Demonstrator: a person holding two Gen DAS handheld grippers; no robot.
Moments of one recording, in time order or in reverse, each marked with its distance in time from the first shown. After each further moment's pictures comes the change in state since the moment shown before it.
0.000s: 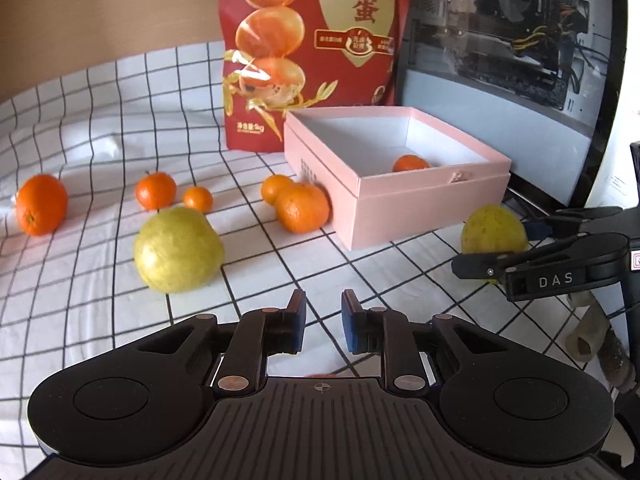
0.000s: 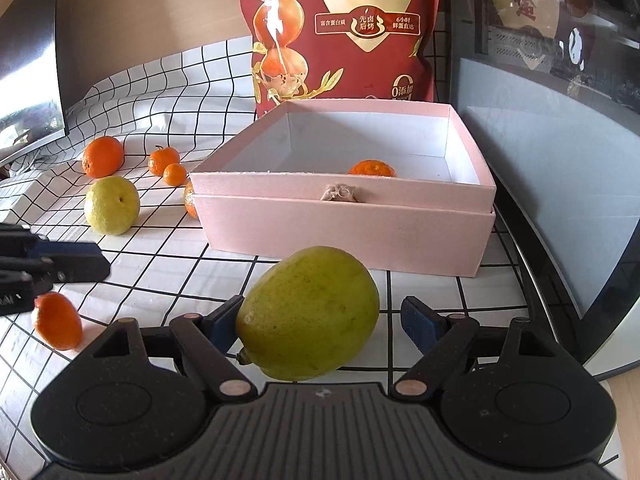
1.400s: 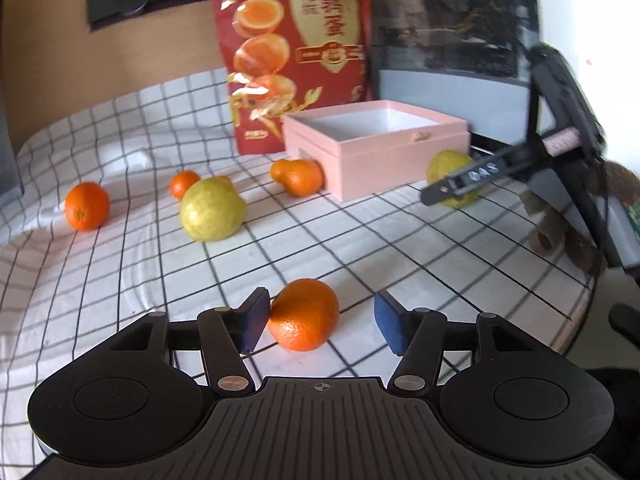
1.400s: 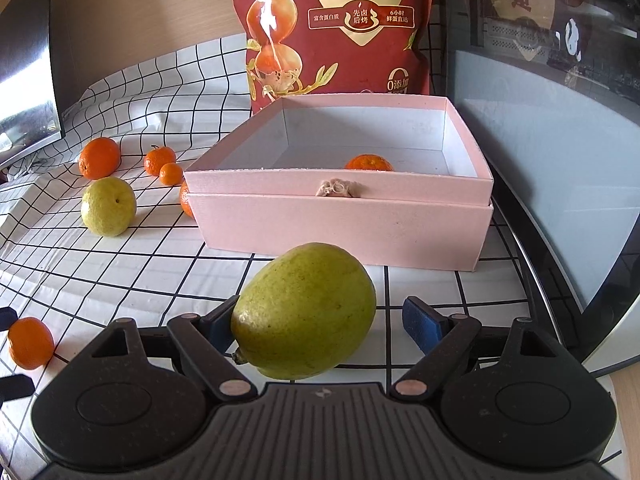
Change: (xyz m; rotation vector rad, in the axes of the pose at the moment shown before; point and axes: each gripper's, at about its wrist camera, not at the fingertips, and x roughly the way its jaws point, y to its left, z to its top) left arm -0.072 -0.009 -0.066 0.118 -0.066 0.057; right arm 0.002 -0.004 0.002 0.017 0.009 0.003
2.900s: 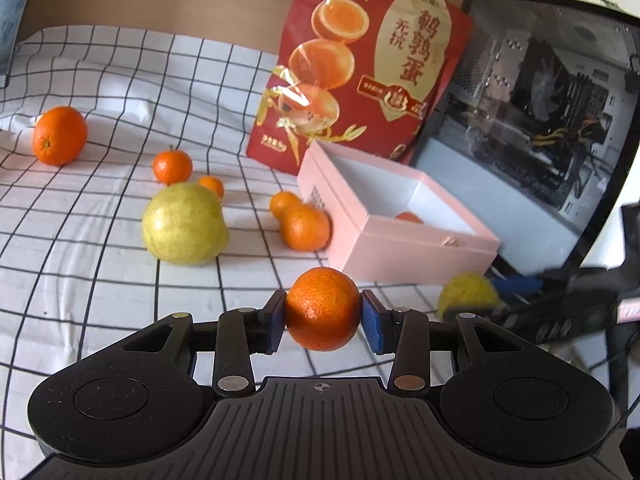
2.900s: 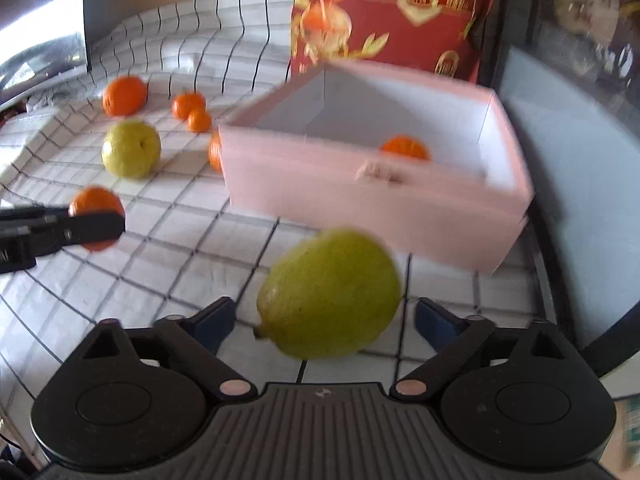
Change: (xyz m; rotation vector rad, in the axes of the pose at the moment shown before) left arm 0.057 0.030 0.046 -0.419 -0.067 -0.114; right arm -0.003 0.011 0.020 -0.157 0.128 0.031
